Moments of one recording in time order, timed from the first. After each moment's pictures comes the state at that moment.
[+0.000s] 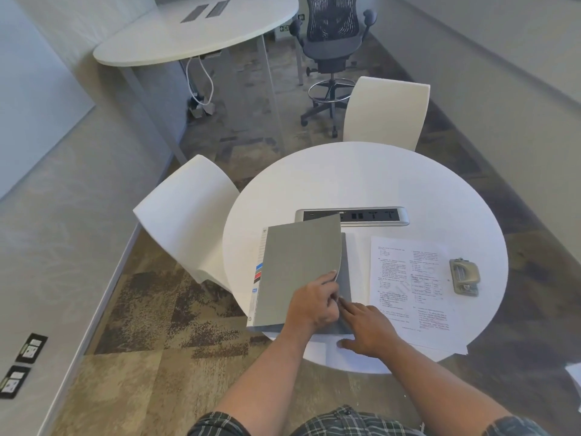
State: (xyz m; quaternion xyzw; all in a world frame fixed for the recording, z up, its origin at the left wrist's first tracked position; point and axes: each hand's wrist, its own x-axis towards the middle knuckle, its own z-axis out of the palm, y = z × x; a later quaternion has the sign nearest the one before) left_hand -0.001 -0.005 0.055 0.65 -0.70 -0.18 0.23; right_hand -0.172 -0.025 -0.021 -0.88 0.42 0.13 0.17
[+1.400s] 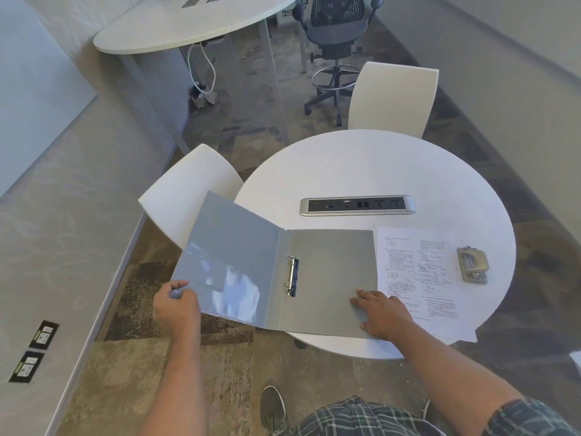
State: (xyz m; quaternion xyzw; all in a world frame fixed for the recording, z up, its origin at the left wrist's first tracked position) left_hand 0.191 0.084 0.084 0.87 -0.14 -0.06 0.46; right_hand -0.184 -0.030 -0.017 -0.84 0.47 0.21 0.18
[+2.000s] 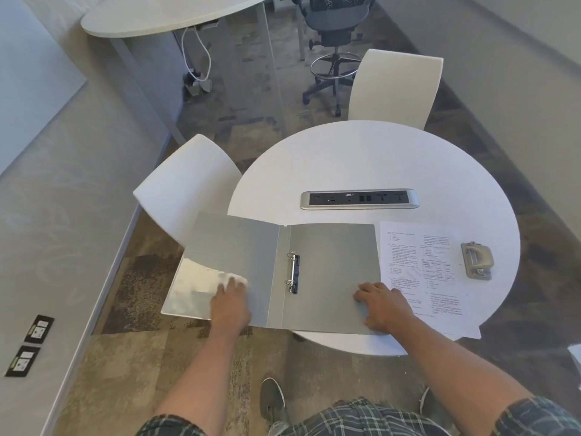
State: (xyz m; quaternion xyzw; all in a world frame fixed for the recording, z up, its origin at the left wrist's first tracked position) left_hand 0.172 0.051 0.005 0.83 -0.52 -0.13 -0.14; right_hand -0.174 -0.036 -0.012 -0.83 0.48 0.20 0.17
